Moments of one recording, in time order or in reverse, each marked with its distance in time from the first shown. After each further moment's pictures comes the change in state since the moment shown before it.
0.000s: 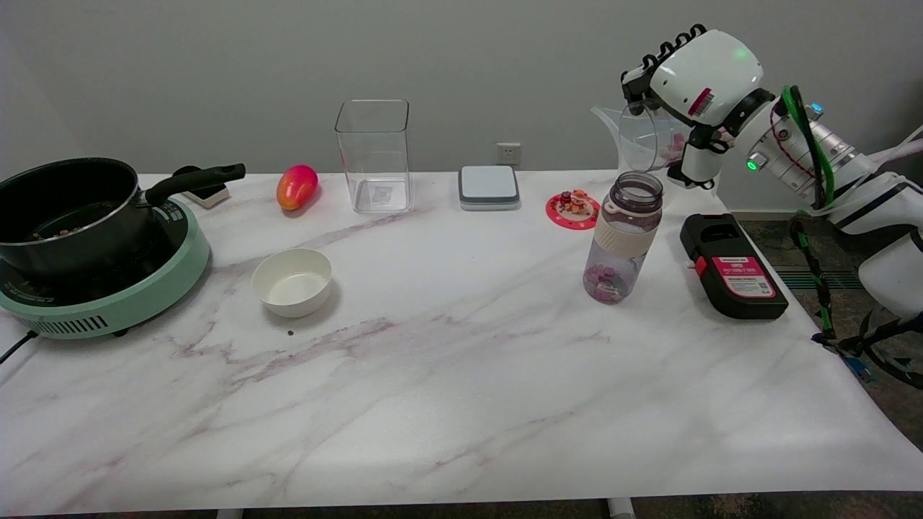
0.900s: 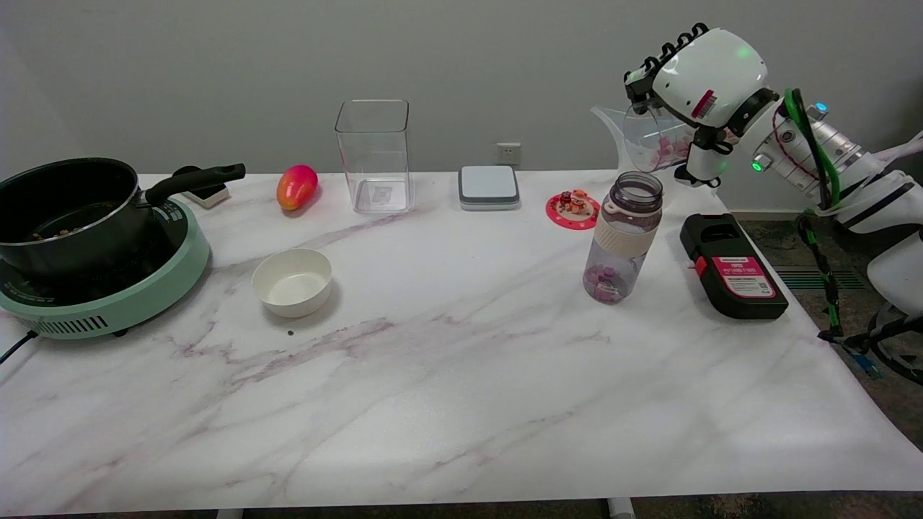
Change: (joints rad) arm -0.004 0.001 0.030 -0.012 -0.051 0.043 -0.005
